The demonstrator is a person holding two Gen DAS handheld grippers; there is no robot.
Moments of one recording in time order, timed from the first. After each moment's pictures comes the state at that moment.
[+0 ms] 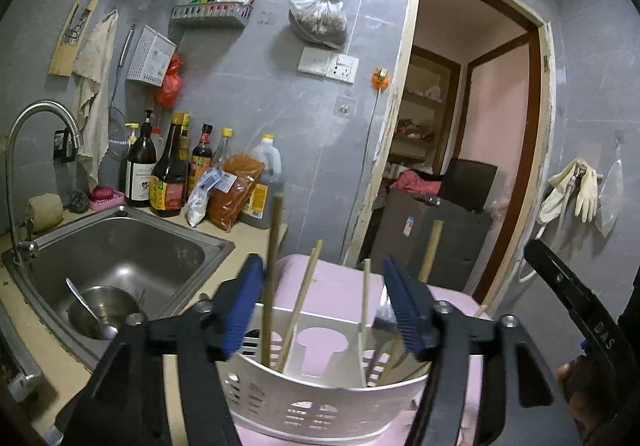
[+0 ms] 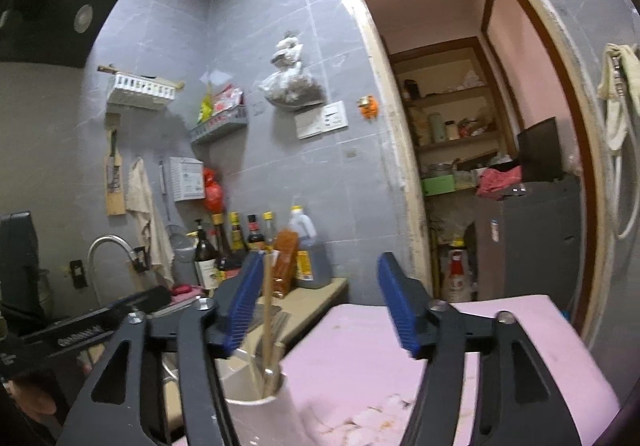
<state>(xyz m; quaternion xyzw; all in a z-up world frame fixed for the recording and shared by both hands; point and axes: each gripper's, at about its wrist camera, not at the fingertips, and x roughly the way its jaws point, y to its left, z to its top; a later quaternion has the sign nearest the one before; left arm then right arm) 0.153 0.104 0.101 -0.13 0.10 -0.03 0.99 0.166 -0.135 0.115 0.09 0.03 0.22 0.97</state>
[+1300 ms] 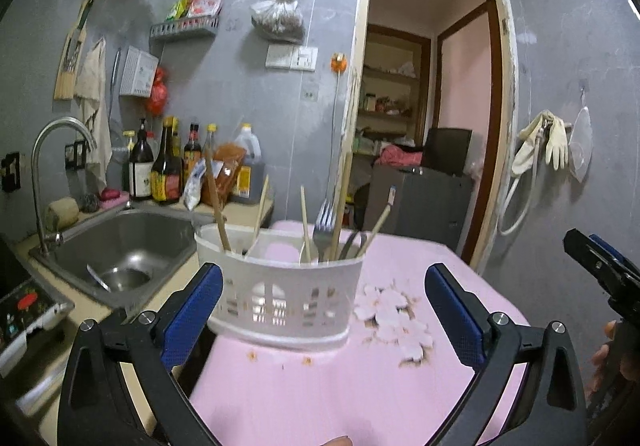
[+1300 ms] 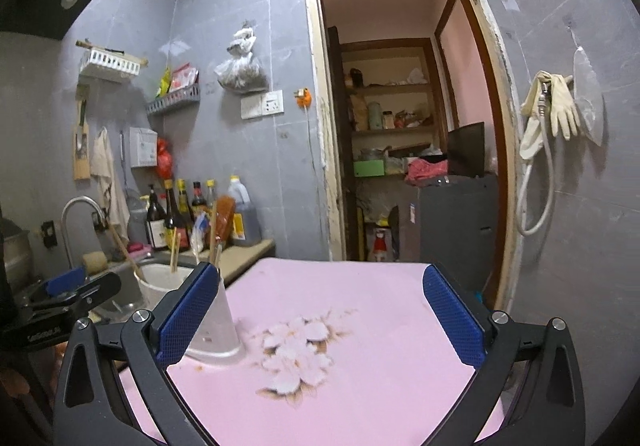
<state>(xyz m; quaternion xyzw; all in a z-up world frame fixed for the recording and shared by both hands) 0.054 0.033 0.079 -0.06 0.13 -0.04 0.99 0.047 -0.205 0.111 0.03 0.08 0.11 0.99</state>
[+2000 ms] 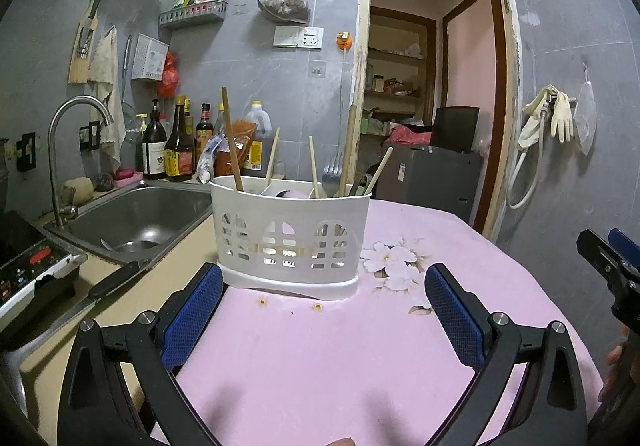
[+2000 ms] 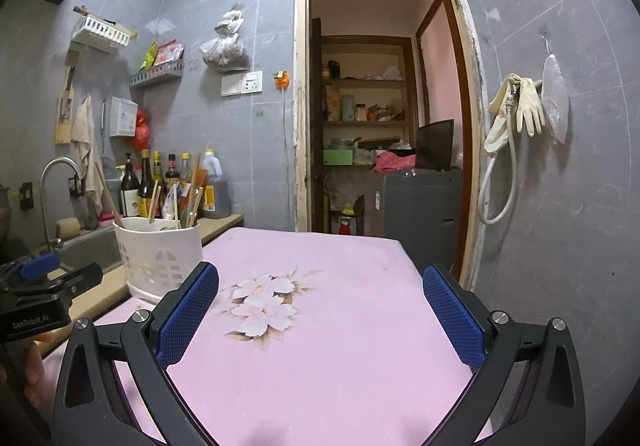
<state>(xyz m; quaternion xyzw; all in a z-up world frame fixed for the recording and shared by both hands) 0.028 0.026 0.036 -0.05 0.15 -0.03 0.99 0.011 -0.206 0.073 0.00 0.09 0.05 0.99</state>
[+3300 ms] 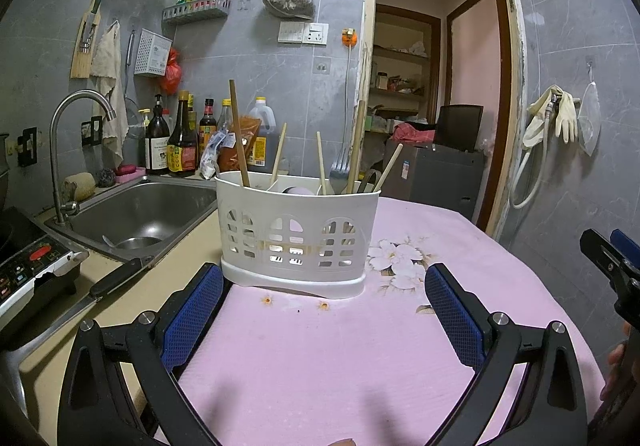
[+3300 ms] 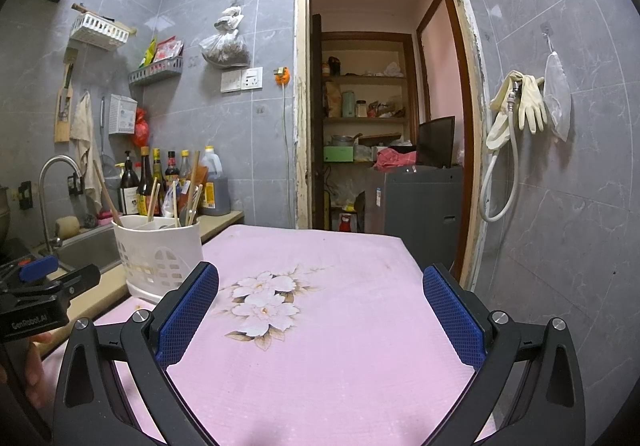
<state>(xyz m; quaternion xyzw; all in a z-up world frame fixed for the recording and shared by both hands) 0.031 0.037 0.037 -0.05 0.16 -0.02 0.99 0.014 -0.205 0.072 0.00 0.10 0.05 0.99</state>
